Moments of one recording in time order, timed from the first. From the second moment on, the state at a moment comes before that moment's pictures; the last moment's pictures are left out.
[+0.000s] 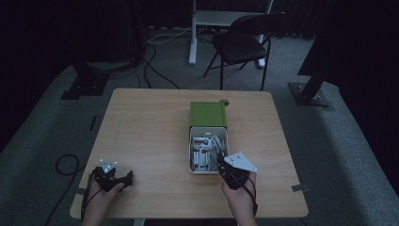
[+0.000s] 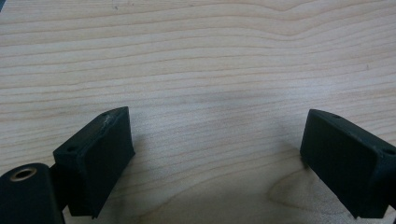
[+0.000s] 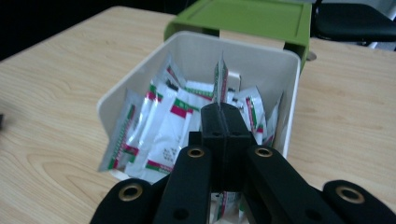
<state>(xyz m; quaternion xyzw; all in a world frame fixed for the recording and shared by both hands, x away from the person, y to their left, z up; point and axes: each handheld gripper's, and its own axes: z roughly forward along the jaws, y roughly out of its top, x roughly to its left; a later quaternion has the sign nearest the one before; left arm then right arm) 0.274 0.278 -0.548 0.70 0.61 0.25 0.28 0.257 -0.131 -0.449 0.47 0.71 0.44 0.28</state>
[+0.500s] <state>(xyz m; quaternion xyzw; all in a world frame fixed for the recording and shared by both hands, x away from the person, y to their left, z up) 0.274 0.278 -0.548 0.70 0.61 0.25 0.28 0.253 -0.142 -0.422 0.46 0.69 0.48 0.29</state>
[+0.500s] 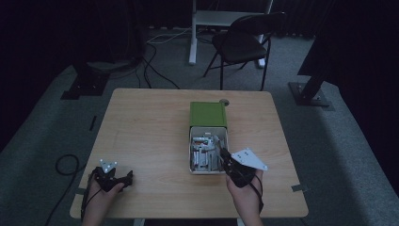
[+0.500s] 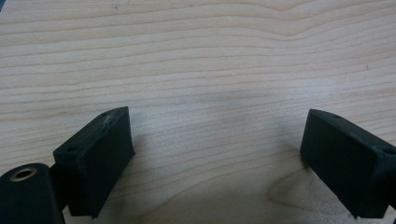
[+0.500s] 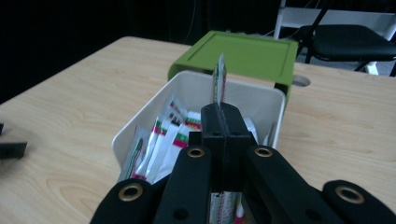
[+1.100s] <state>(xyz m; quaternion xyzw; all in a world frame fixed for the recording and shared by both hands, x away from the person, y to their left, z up) 0.274 0.278 -0.548 0.70 0.61 0.25 0.28 0.259 -0.182 -0.400 0.49 0.65 0.48 0.32</state>
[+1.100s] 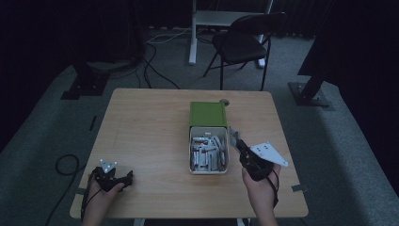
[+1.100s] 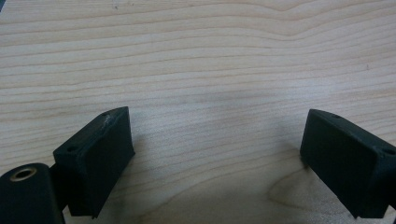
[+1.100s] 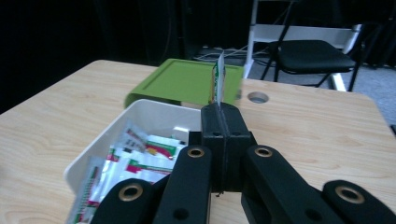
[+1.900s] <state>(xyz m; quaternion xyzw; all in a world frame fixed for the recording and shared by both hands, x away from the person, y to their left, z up) 0.274 0.278 -0.548 0.70 0.61 0.25 0.28 0.270 -0.238 -0.445 0.55 0.64 0.43 0.32</state>
